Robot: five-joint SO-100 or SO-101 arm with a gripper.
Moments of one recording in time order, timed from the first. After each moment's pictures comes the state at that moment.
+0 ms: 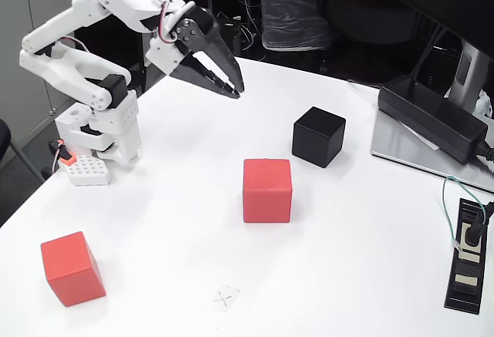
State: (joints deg) arm -7.2 159.0 138.1 57.7 -7.9
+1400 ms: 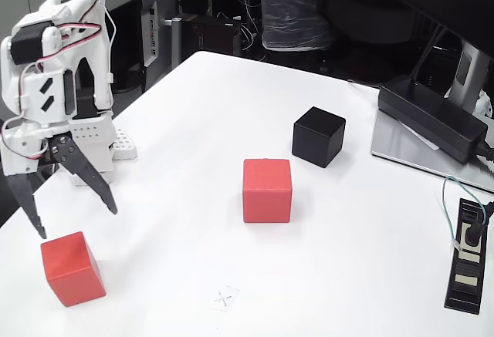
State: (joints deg) arm 63.5 127.9 125.5 64.5 -124.1
